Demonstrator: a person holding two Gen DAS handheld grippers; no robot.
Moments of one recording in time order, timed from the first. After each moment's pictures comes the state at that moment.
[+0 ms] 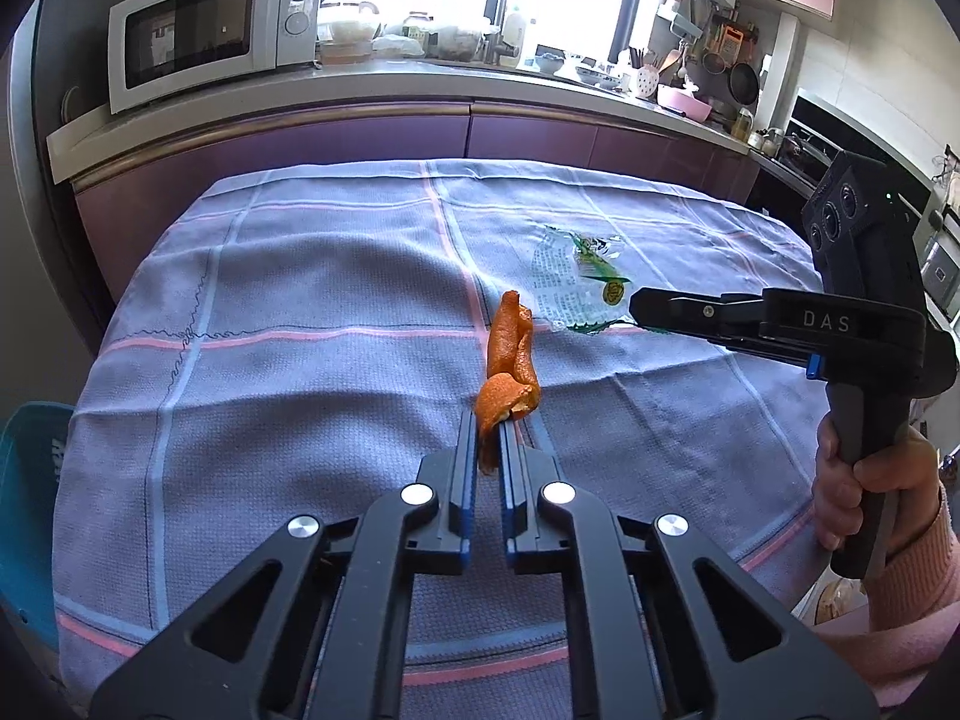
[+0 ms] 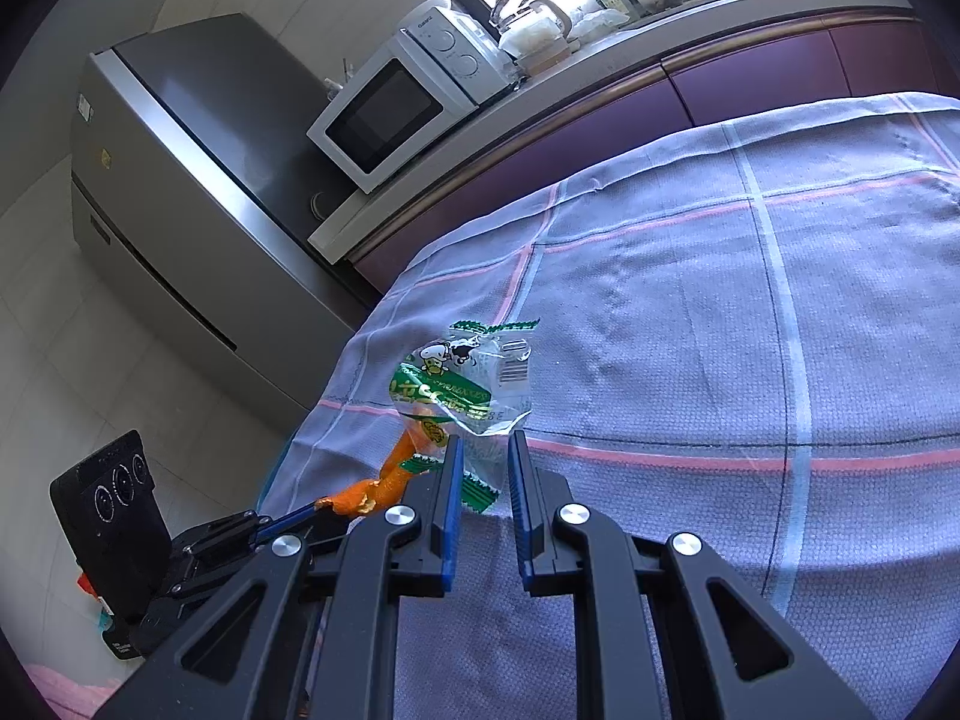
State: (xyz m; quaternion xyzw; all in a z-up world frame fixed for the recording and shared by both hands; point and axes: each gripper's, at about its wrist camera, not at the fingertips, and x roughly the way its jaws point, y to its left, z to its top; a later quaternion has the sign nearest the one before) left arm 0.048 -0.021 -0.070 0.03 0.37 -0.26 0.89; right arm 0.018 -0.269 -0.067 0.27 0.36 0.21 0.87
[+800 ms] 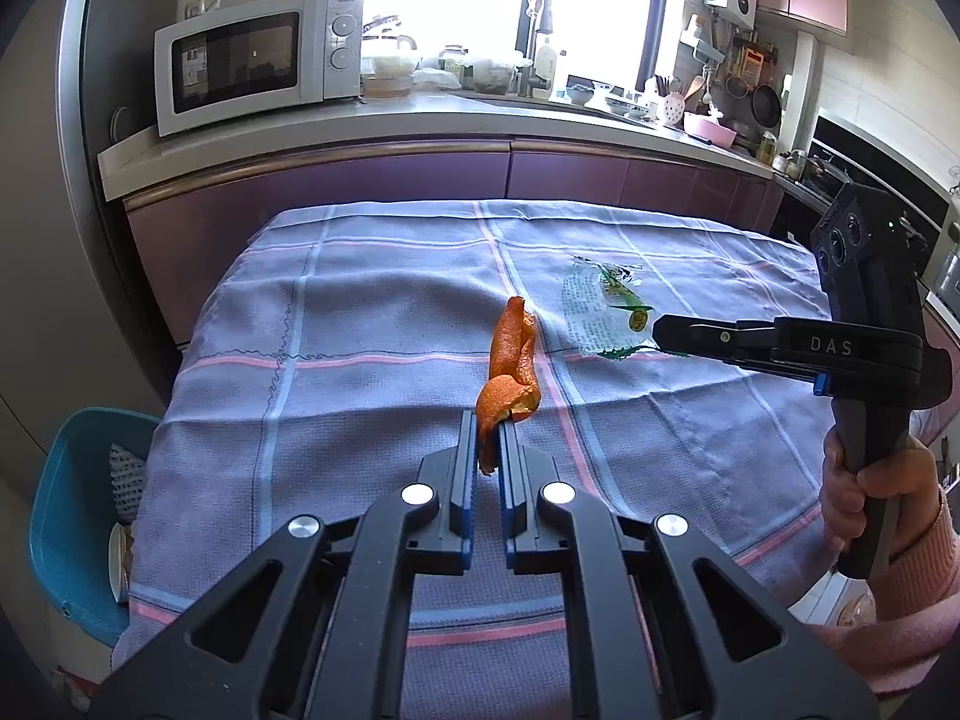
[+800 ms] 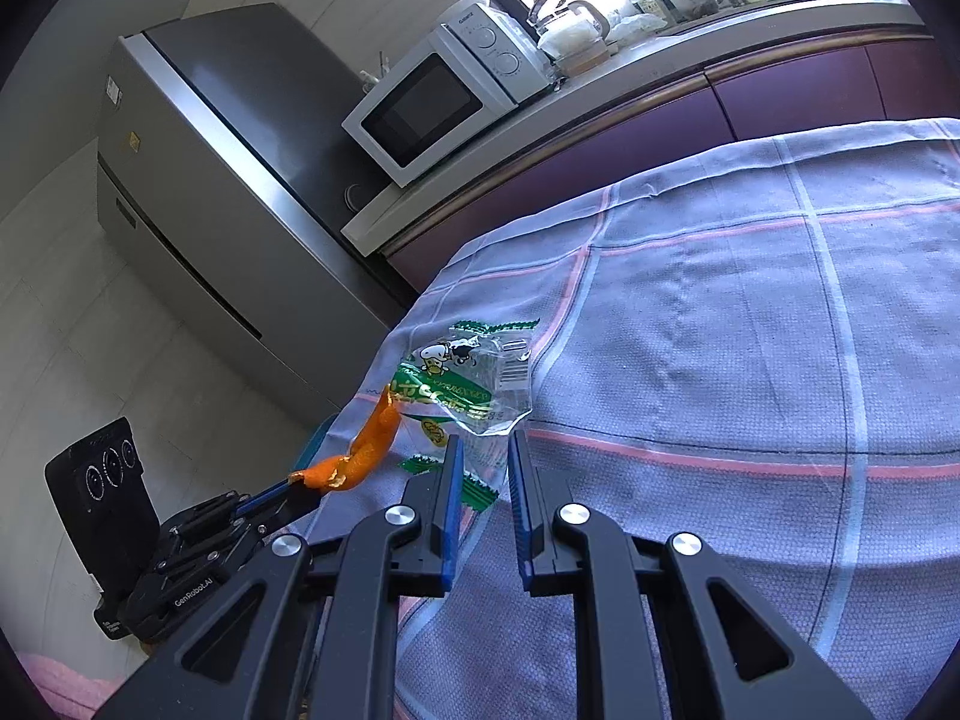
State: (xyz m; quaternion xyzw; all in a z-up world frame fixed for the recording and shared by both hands) left arm 0.031 0.023 -0.041 0.03 0.34 -0.22 0.91; right arm 0.017 -0.250 -0.056 0.26 0.35 0.24 0.87
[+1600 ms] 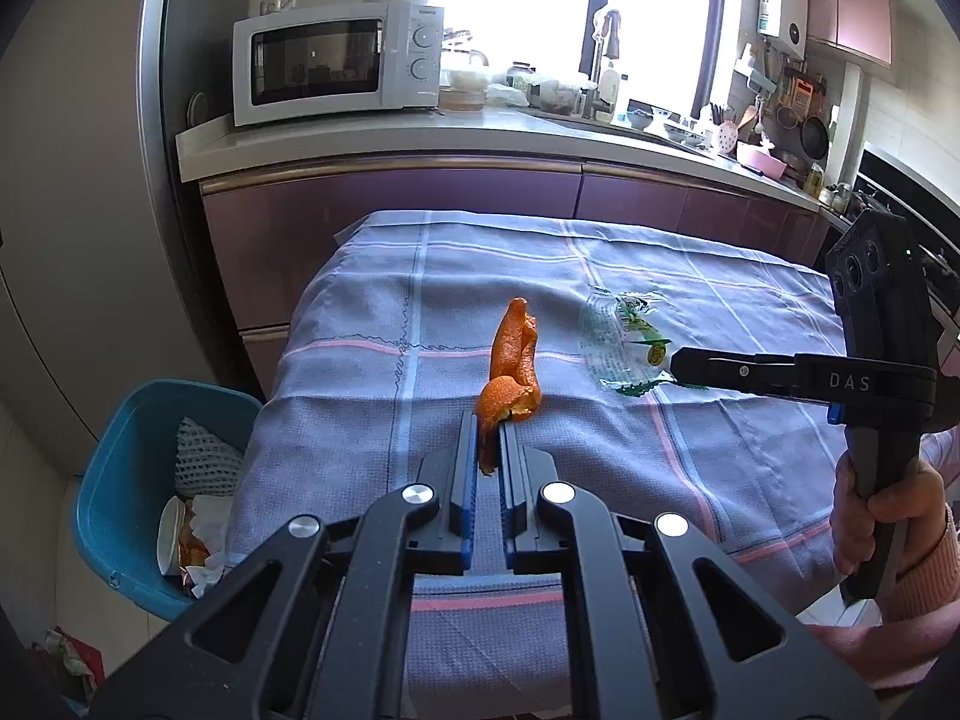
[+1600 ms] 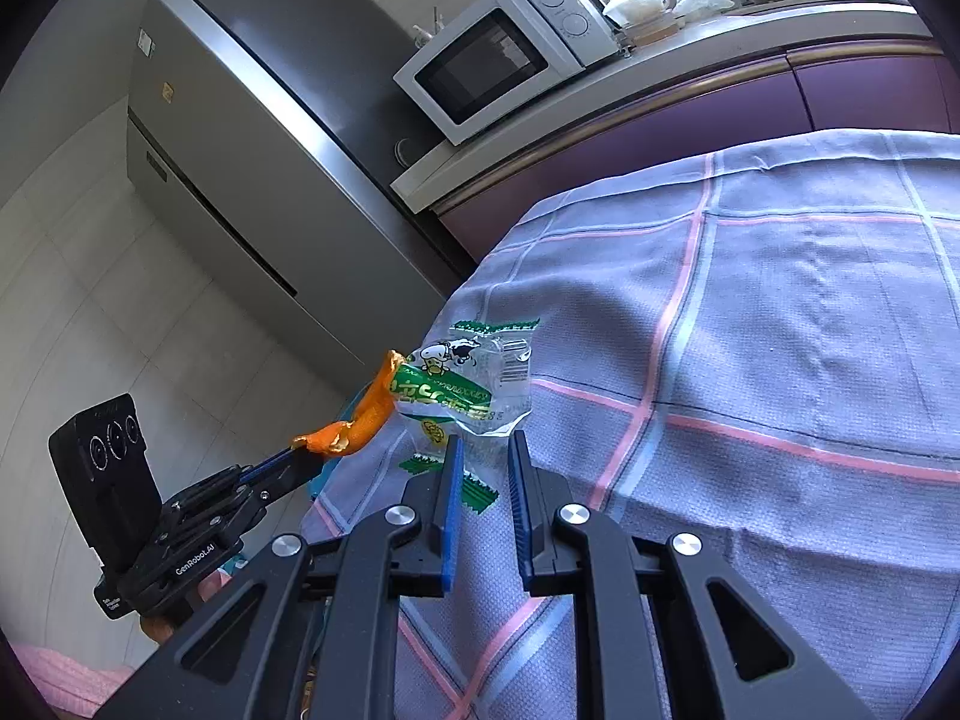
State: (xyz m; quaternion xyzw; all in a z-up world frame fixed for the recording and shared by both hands) left arm 0.022 0.091 -0.028 0.00 0.33 -0.16 0.93; right arm 0.035 -0.187 -0.049 0.23 0.37 0.30 0.85
